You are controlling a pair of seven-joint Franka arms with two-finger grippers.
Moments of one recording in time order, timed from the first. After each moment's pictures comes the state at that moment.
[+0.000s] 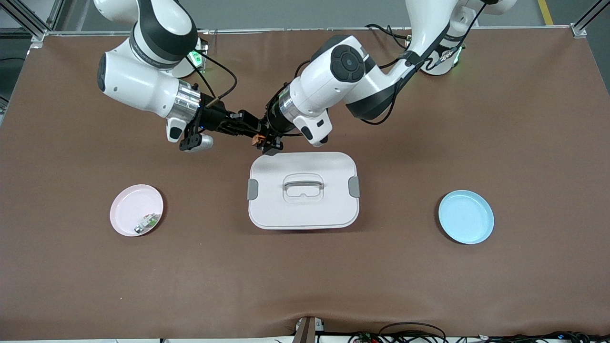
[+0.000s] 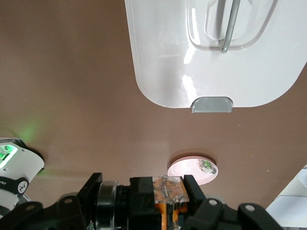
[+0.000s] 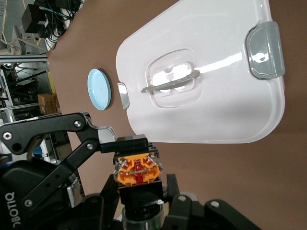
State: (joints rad) left arm -0.49 0.54 -0.44 -1.40 -0.27 2.31 -2.23; right arm 0.60 0.00 -0.11 -2.08 0.98 2.28 0.10
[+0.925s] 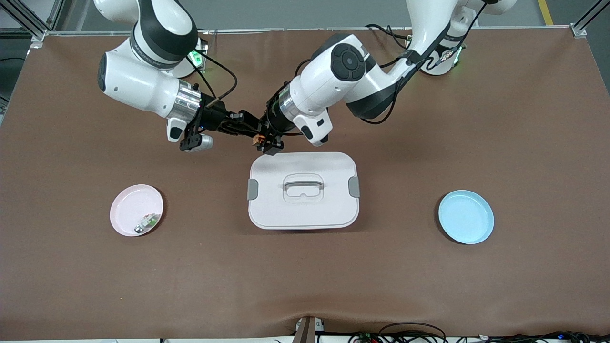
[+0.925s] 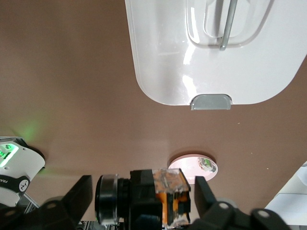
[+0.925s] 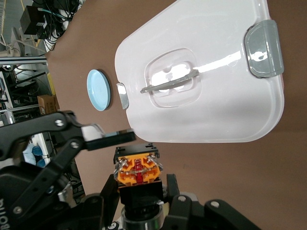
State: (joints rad) left arm -0.49 0.54 -0.44 -1.39 -0.27 2.31 -2.23; right arm 0.59 0.00 -0.11 -2.08 0.98 2.28 0.11
